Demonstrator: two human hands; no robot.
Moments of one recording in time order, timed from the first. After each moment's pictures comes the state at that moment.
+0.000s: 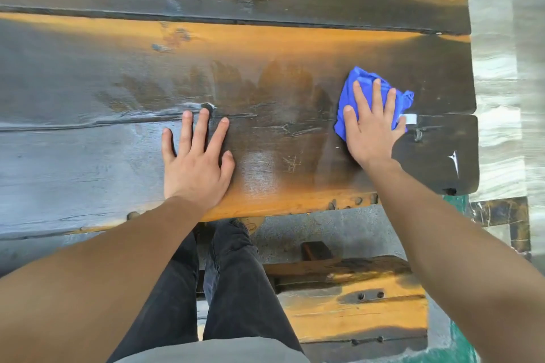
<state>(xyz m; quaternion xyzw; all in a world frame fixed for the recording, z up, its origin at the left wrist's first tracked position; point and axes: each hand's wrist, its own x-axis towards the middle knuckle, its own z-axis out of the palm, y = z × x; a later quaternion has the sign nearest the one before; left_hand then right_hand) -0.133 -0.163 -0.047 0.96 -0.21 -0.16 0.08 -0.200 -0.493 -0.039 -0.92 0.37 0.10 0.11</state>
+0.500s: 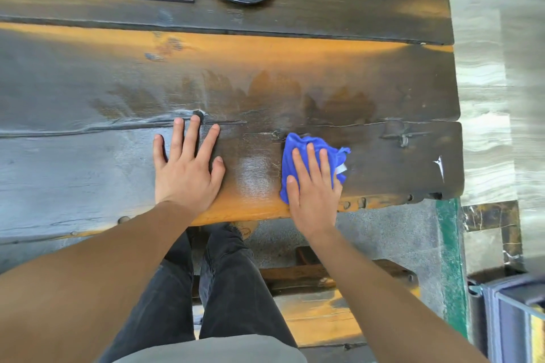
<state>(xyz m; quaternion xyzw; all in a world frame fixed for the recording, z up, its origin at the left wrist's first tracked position) -0.134 -0.163 -0.047 0.97 -0.20 -0.14 0.07 -0.277 -0.368 -0.041 -0.95 0.27 0.11 0.09</state>
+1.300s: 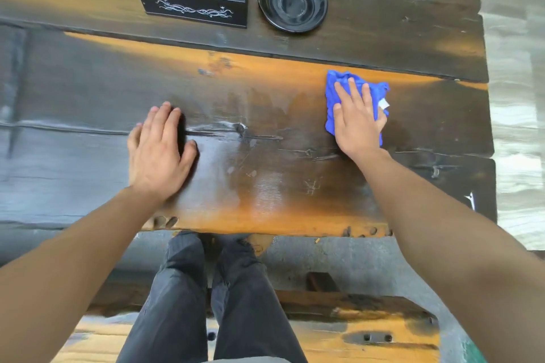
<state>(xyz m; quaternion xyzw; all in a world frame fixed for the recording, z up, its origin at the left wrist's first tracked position) -0.064 -0.077 -0.037 0.98 -0.12 -0.08 0.14 -0.109 -0.464 -0.036 -0.96 0.23 0.09 0.11</state>
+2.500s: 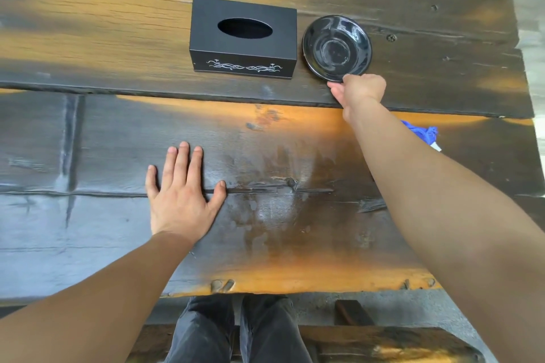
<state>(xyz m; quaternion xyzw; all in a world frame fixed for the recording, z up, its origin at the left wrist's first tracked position) -0.011 -0.036 -0.040 0.99 -0.10 -0.11 0.06 0.092 -0.392 -0.003 -0.52 0.56 -0.14 0.63</state>
